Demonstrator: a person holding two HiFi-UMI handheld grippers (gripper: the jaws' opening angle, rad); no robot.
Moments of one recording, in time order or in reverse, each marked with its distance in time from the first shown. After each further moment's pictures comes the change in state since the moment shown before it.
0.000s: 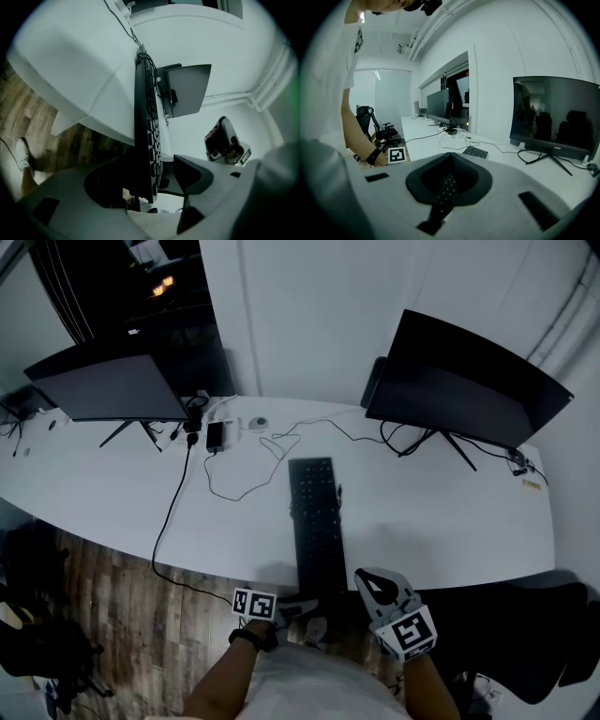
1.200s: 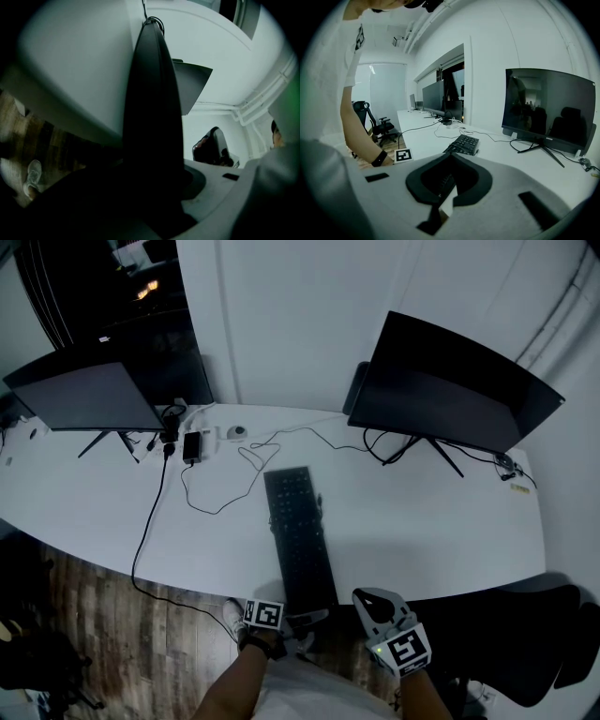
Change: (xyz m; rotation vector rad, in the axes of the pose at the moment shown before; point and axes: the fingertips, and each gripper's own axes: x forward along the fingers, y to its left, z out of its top) left arm 0.077 -0.020 -0.003 -0.090 0.027 -0.260; right arm -0.014 -0.024 -0.047 0.009 0.080 -0.055
